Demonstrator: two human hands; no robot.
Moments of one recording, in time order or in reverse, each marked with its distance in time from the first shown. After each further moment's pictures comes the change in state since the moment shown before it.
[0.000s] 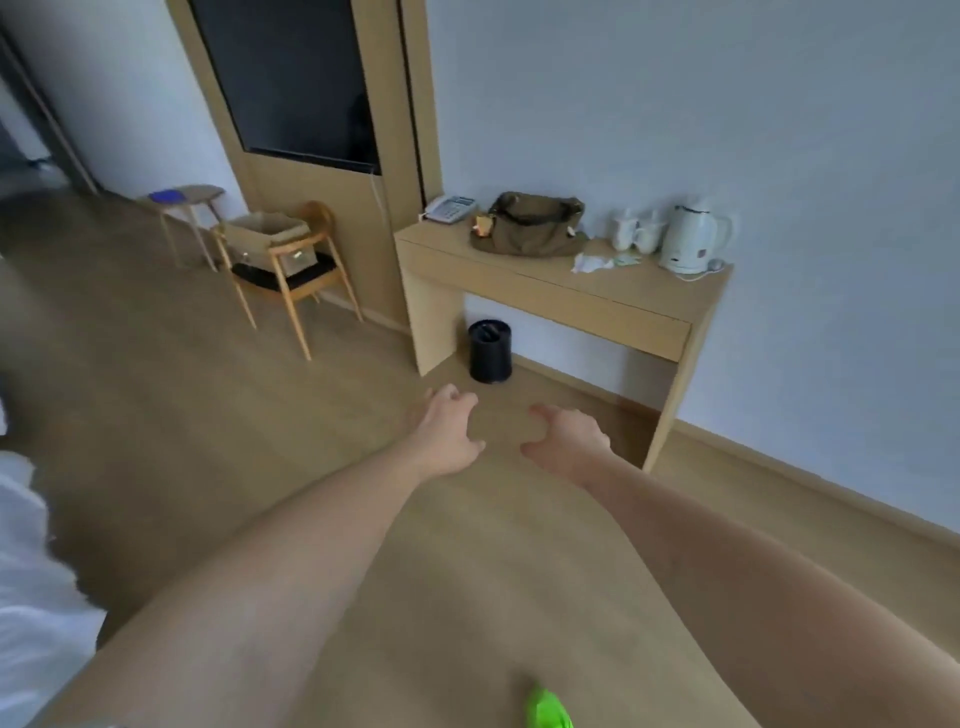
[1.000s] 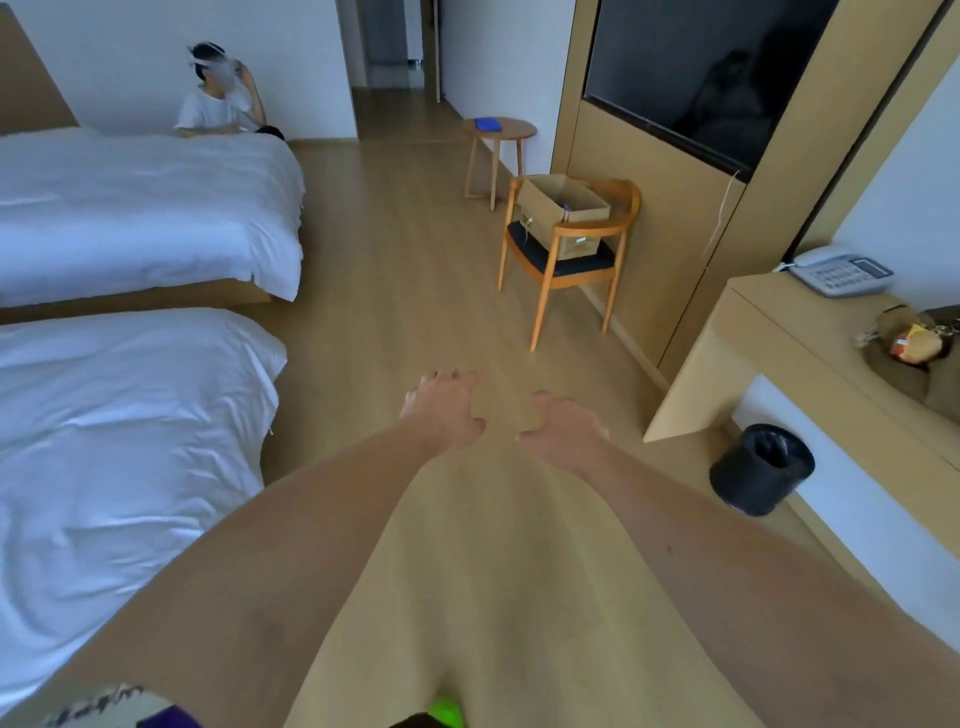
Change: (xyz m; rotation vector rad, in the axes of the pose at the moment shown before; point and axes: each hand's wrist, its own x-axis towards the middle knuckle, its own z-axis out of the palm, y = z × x) left_hand 0.229 -0.476 -0.149 -0.014 0.111 -0.645; right_hand 0.404 -0.476 0.160 -0.227 -0.351 -0.533
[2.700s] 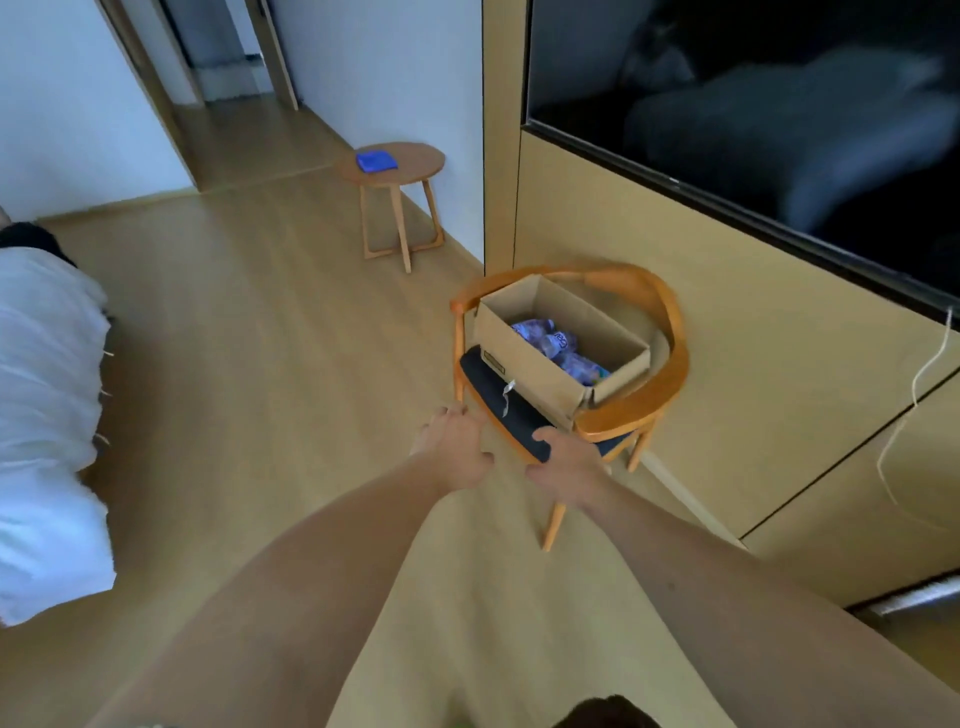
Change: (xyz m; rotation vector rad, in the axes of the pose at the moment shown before) left_hand 1.108 -0.104 -0.125 0.031 -0.155 0.270; right_hand 1.041 -0.093 -0.254 0.237 -0.026 0.320
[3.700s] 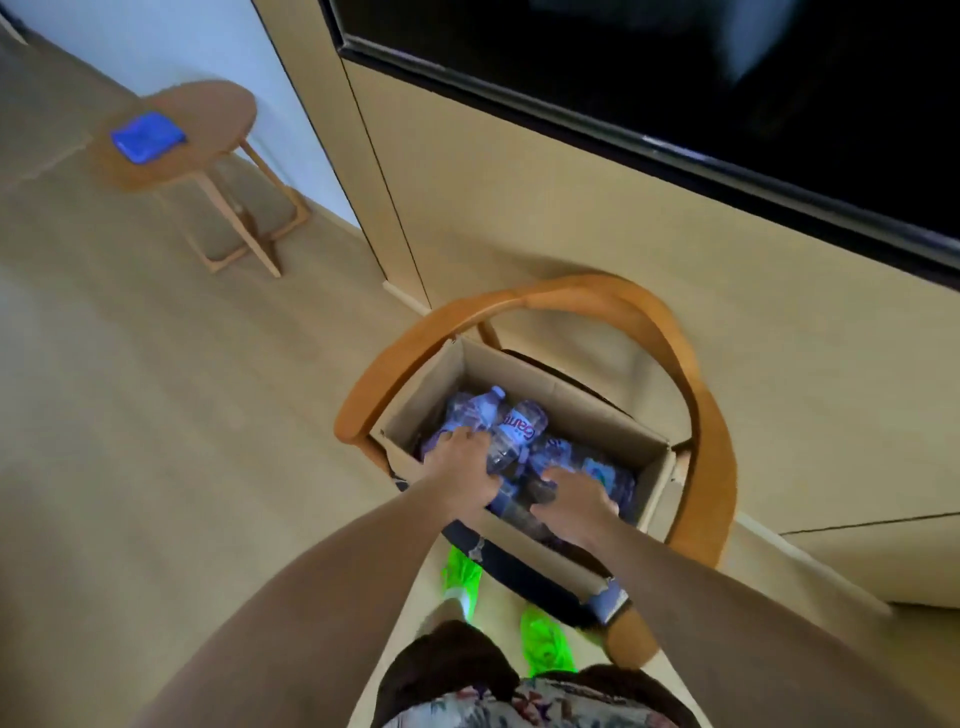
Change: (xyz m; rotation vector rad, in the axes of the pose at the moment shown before) left_hand 0.531 0.026 0.024 0.106 -0.360 0.192; right_hand 0.447 0.046 -0.104 0.219 -0.130 0.364
